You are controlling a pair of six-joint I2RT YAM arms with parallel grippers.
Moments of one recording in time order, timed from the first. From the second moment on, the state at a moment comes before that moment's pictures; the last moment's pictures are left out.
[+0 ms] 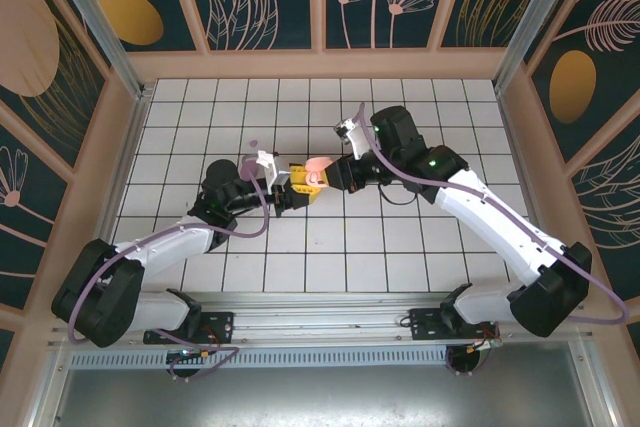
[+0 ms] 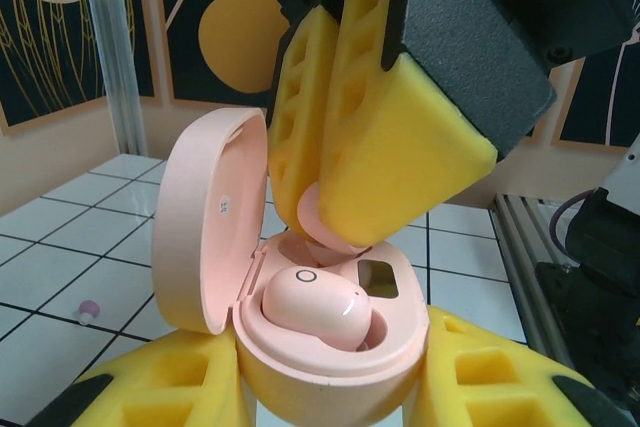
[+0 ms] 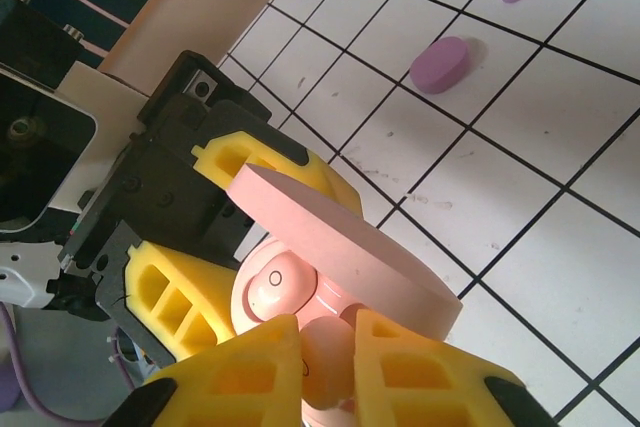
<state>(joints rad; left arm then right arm) -0.54 1.31 0.56 0.76 0.83 -0.07 0.68 1.31 1.26 -0.62 -0.52 0.25</state>
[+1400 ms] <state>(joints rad) -0.54 1.31 0.56 0.78 0.79 -0.07 0.69 1.37 1.37 -0.71 -0.47 0.23</state>
